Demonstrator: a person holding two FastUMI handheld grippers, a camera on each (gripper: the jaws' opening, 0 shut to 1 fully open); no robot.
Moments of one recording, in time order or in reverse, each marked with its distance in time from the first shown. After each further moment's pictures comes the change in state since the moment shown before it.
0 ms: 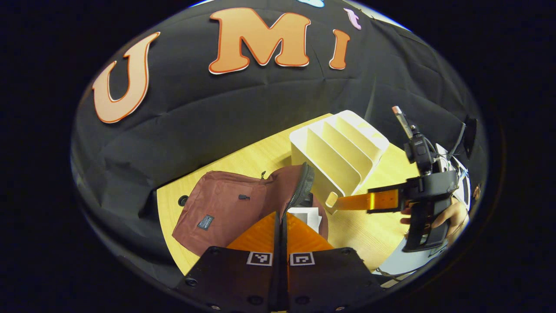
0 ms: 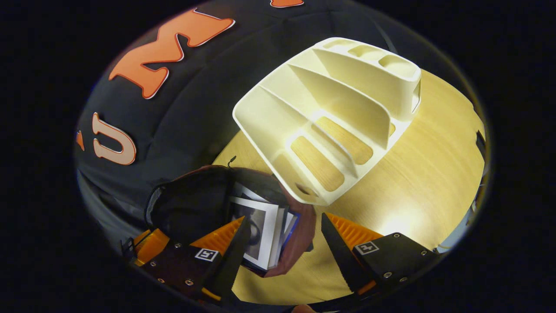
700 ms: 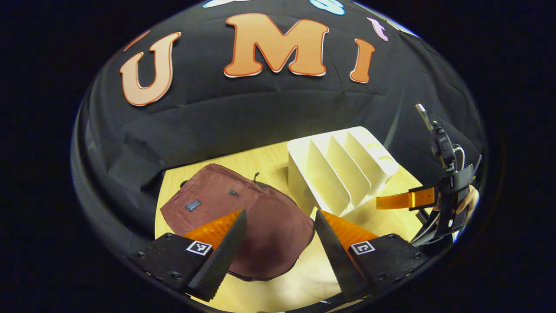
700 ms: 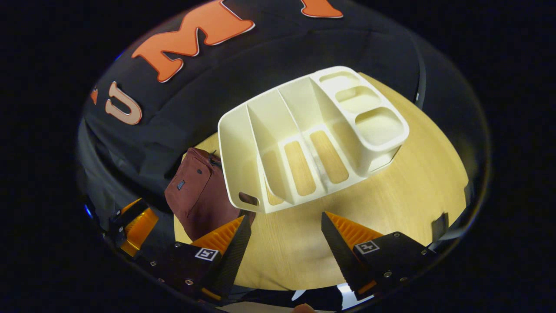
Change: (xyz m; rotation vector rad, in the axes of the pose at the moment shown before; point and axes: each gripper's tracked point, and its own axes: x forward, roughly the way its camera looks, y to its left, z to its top) left arm -0.005 -0.077 0.032 -0.196 -0.132 0.202; right arm -0.071 -0.091 0.095 -0.380 0.002 -0.021
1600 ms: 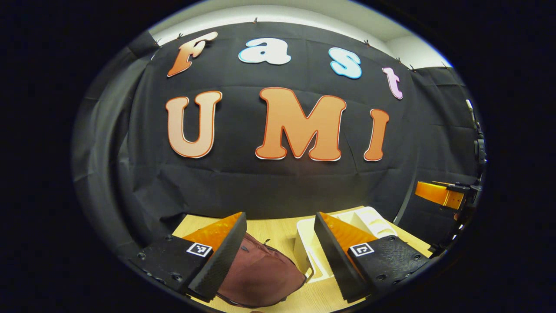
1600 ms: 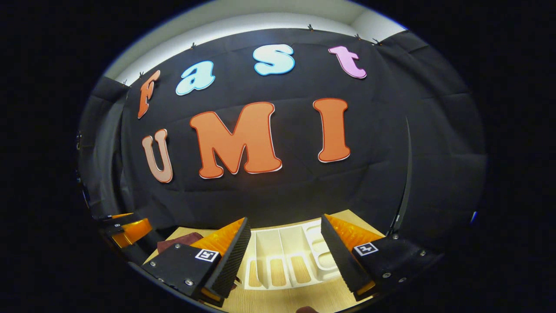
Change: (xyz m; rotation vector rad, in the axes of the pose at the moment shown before) left arm -0.076 0.008 0.096 -0.104 -0.482 0.137; right arm -0.177 0.022 0.138 -0.211 -0.866 -0.060
